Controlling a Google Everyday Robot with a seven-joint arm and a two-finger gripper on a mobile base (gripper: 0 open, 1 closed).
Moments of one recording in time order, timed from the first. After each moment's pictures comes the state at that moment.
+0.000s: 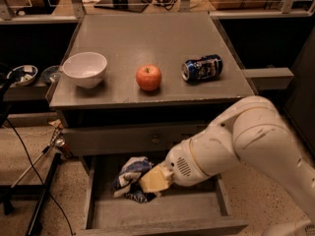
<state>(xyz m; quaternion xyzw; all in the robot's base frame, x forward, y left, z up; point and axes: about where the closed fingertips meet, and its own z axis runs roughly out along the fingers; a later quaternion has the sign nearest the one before) 0.358 0.009 0.778 -0.32 0.86 0.37 0.16</state>
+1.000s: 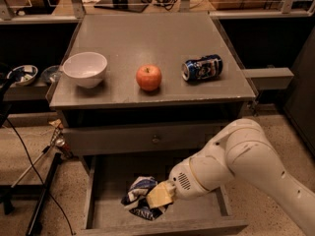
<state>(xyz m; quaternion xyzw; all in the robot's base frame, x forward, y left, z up) 0.347 -0.005 0.706 -0.27 0.89 0.37 0.08</state>
